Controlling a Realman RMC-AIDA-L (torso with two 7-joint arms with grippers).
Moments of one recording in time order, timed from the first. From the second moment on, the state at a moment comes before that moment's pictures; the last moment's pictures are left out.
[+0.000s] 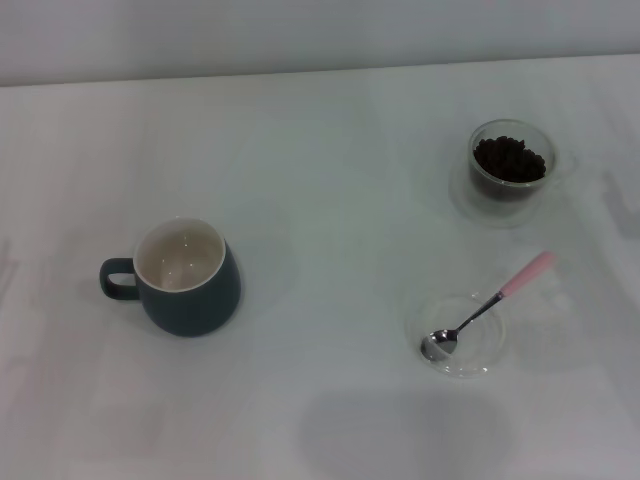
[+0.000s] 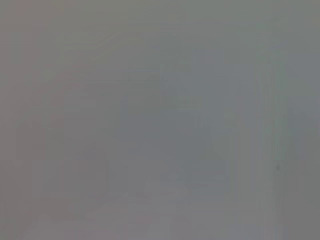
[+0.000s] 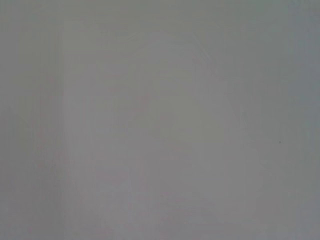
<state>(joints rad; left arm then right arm) -0.28 -2.09 1.12 -0.02 0.33 1.63 -0.25 0.26 2.01 -0.27 -0.01 1.91 1.46 -2.72</state>
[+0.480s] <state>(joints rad) -0.28 -2.09 1.12 -0.02 0.33 1.63 -0.25 0.26 2.01 -0.27 -0.01 1.91 1.46 -2.71</state>
